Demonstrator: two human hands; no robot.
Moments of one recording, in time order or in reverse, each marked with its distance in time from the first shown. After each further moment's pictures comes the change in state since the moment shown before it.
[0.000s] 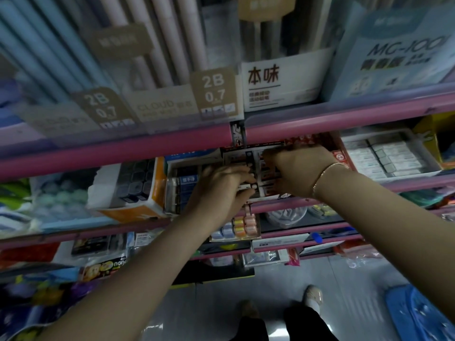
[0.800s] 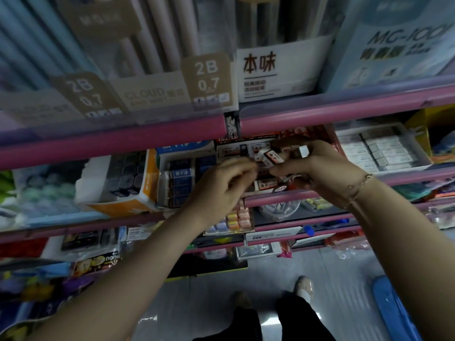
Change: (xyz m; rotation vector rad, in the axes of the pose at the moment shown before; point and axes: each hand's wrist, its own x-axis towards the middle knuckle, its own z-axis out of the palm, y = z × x) left_hand -0.004 0.005 0.000 -0.512 0.028 0.039; right_hand -0.028 0.012 0.003 1.580 -0.028 0.331
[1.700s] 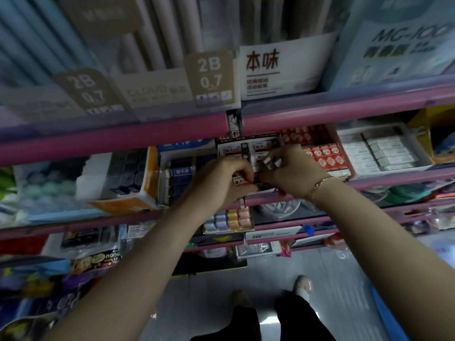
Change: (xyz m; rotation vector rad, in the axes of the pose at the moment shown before) left_hand 0.009 -0.008 -0.001 0.125 -0.050 -0.045; right_hand 0.017 0.006 0.028 -0.655 0.107 0.047
